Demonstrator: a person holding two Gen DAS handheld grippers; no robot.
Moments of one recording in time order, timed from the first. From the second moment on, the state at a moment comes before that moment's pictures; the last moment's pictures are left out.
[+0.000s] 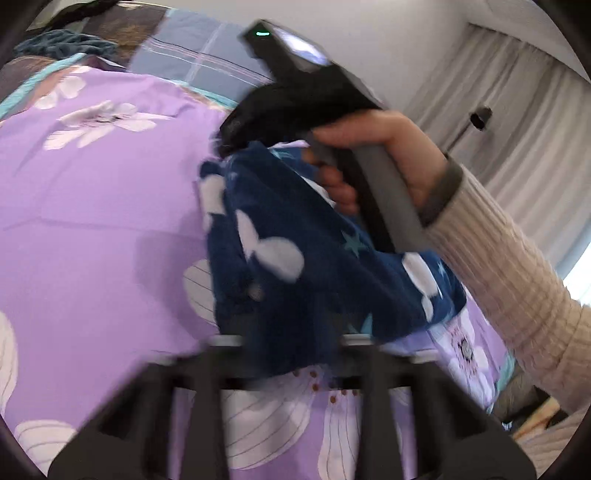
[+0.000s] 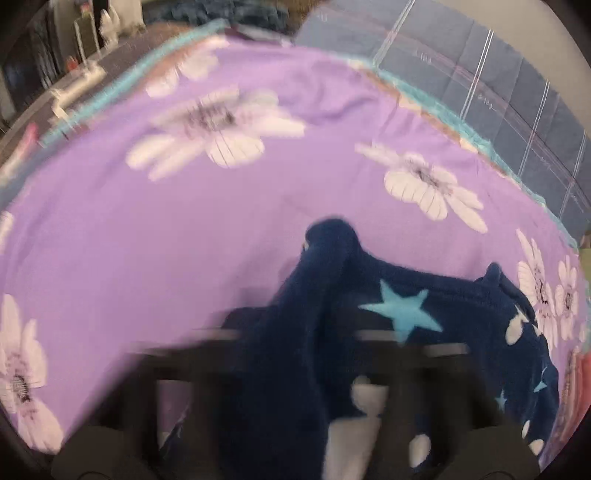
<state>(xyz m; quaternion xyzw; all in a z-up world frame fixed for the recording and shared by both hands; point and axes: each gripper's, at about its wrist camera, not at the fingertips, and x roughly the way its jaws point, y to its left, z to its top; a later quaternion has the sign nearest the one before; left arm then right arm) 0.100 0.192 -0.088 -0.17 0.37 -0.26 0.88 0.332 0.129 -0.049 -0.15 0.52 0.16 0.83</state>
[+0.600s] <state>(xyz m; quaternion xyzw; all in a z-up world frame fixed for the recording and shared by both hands) 0.067 0.221 -0.060 -0.17 0.33 -0.20 0.91 0.299 0.080 -0.018 -0.06 0.43 0.19 0.88</state>
